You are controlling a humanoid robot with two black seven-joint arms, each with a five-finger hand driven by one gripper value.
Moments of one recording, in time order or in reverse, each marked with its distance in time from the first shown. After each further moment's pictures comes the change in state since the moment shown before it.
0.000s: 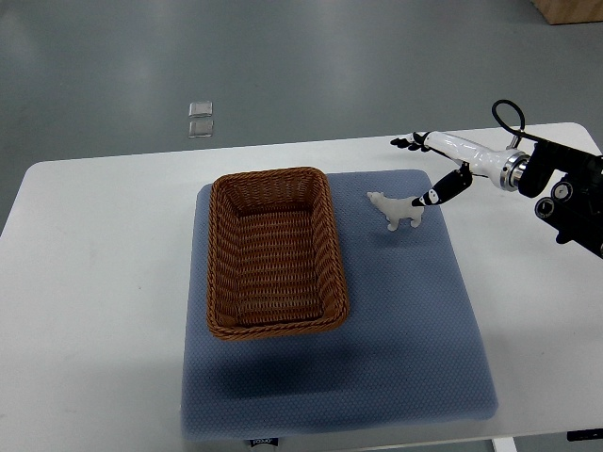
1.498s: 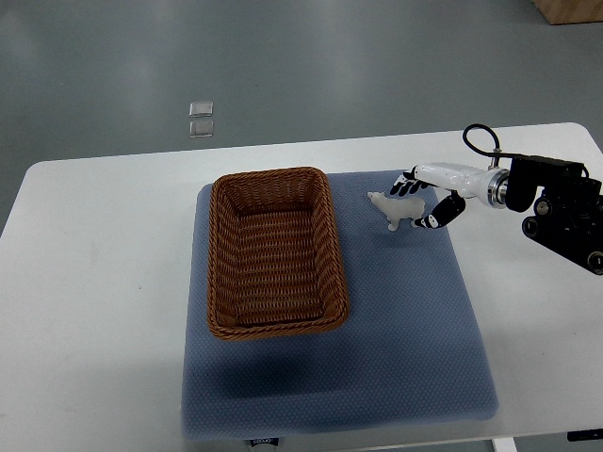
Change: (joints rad) left arm 0.000 0.000 0.000 0.000 0.000 0.000 0.000; right arm 0.045 0.018 -0.165 -0.022 -0.092 0.000 -0.034
